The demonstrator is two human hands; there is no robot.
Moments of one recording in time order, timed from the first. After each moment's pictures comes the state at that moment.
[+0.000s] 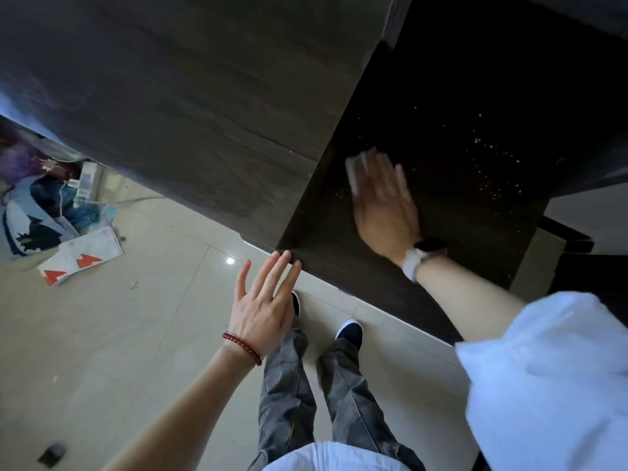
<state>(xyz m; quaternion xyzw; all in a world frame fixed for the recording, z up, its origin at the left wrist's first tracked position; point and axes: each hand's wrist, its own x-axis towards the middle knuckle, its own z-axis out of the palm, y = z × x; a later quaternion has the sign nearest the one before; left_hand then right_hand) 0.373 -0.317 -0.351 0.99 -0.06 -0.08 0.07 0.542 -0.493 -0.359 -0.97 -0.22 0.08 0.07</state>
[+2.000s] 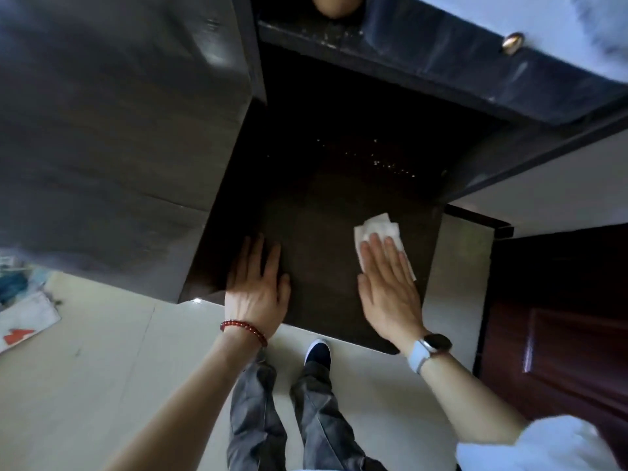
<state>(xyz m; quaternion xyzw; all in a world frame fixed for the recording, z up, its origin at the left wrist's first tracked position) 0.462 -0.394 -0.342 0.98 0.00 -0.10 0.15 0.459 -0.609 -0.345 -0.98 -0.08 0.13 0.11</state>
